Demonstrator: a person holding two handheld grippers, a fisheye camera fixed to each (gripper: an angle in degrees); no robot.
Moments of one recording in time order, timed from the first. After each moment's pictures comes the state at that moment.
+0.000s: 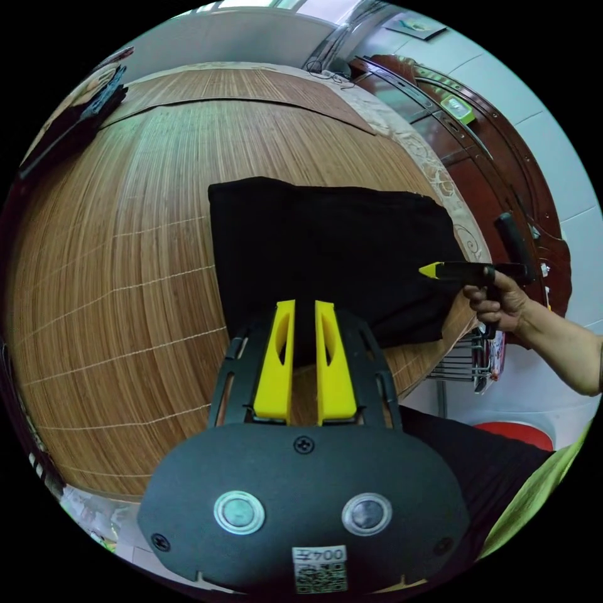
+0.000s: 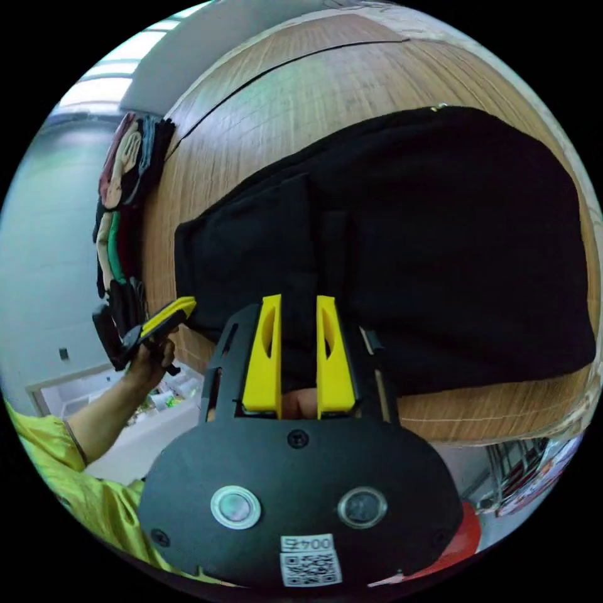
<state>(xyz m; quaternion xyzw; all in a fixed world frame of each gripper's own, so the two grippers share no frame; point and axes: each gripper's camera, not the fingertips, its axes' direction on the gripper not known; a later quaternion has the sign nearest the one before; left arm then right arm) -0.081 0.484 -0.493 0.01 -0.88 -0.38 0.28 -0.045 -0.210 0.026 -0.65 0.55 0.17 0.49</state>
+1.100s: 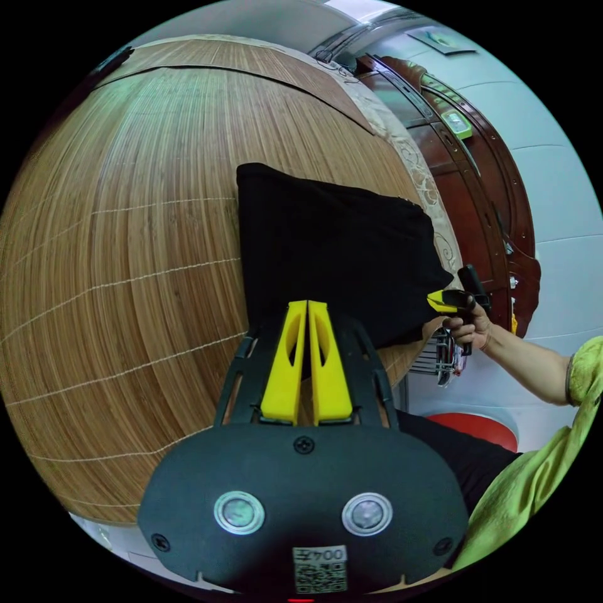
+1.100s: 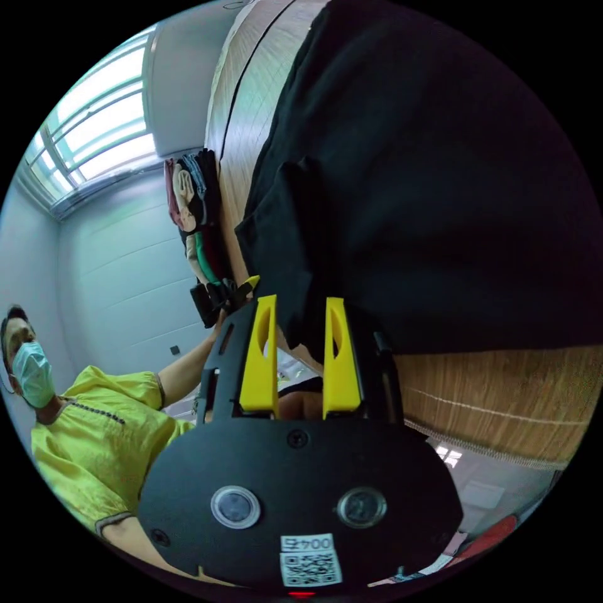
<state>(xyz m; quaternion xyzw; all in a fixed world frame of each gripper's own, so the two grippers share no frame) 0.175 0.508 -0.628 0.06 -0.83 -0.42 0.36 0.034 -0.342 -0.131 -0.56 0.44 0.40 0.58</state>
